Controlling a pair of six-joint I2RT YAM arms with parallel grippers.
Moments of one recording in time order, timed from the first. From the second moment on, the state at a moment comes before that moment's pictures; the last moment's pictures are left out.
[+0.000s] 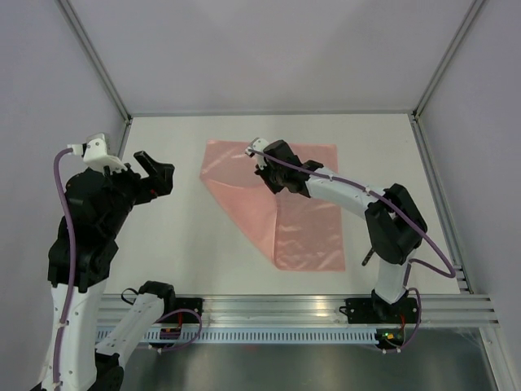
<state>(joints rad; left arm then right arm) -0.18 0.74 1.32 -0.82 -0.09 -0.38 0.74 1.86 1.38 -0.30 0.07 -0.13</state>
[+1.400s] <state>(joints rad) -0.18 0.79 1.29 -0.76 -0.02 -0.38 0.35 1.99 1.53 -0.24 0.07 -0.19</state>
